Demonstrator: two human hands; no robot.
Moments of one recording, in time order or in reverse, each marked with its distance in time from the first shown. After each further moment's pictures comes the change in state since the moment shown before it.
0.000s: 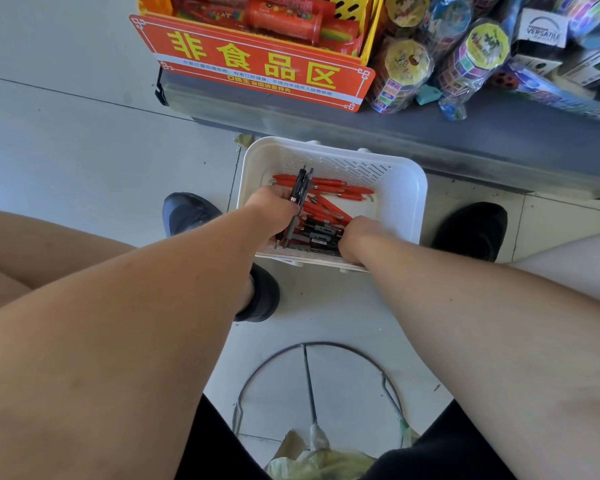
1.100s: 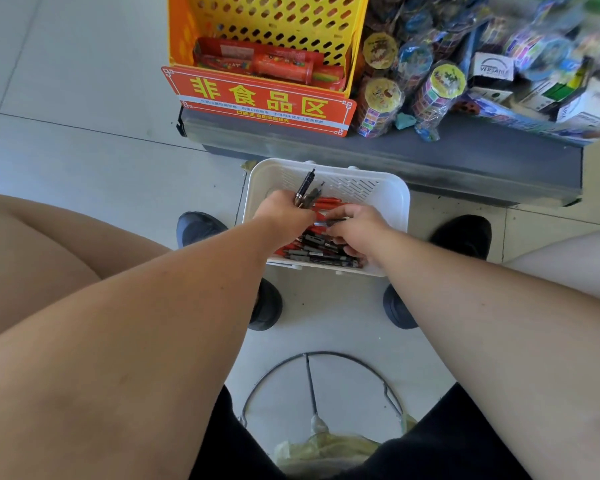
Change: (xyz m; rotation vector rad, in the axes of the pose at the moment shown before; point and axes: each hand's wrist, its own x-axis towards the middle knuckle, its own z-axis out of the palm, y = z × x) left_hand -0.050 0.017 0.007 0.224 0.087 0.283; right_hand -0.046 0.014 -0.023 1.017 0.065 -0.238
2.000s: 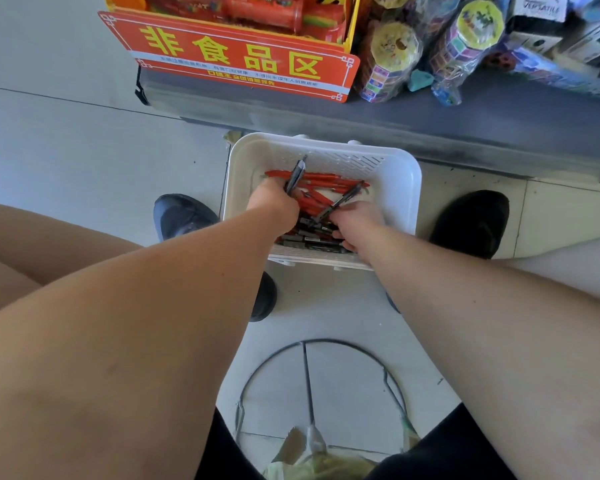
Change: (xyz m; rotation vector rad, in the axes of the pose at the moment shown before) left_hand 0.063 -0.030 0.027 0.076 0.050 -0.131; right_hand 0.052 0.035 0.020 0.078 0.146 0.242
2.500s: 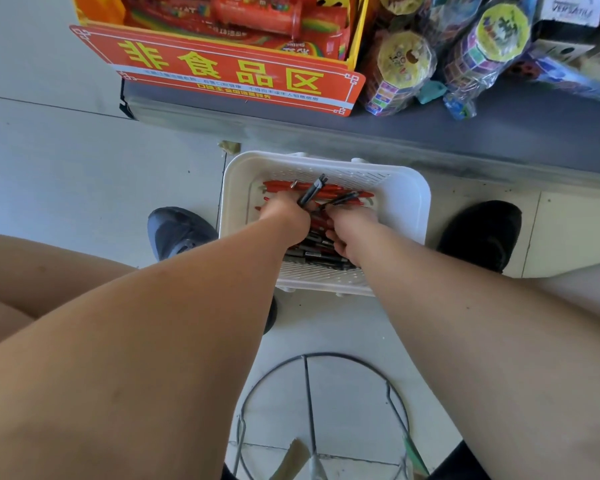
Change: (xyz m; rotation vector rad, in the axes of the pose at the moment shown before) left_hand 0.029 0.013 0.012 0.143 -0.139 -0.086; right_hand 0.021 -0.028 0.014 0.277 -0.014 0.281
